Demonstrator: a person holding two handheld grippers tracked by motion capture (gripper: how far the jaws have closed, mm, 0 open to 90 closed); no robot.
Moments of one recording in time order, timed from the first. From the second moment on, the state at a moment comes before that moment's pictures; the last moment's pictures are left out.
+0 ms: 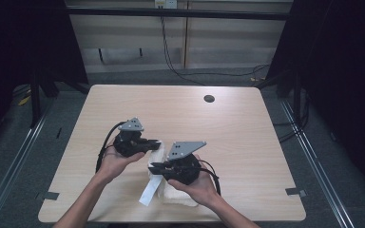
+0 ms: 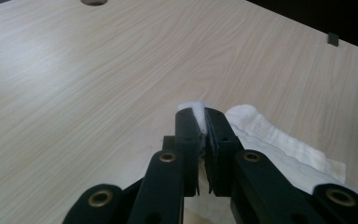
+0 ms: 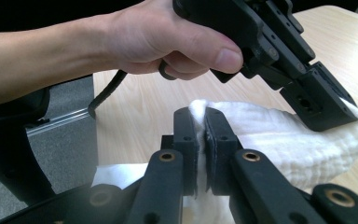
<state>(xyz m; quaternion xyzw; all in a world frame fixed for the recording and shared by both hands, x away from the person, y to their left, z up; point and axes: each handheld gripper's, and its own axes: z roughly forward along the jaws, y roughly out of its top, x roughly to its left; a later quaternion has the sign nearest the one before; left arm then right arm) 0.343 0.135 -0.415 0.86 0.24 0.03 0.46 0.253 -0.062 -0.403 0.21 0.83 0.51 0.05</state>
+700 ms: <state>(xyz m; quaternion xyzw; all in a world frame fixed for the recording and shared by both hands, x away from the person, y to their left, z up) 0.347 0.068 -0.460 0.87 0.23 -0.02 0.43 0.233 -0.108 -0.449 0.27 0.84 0.46 0.06</state>
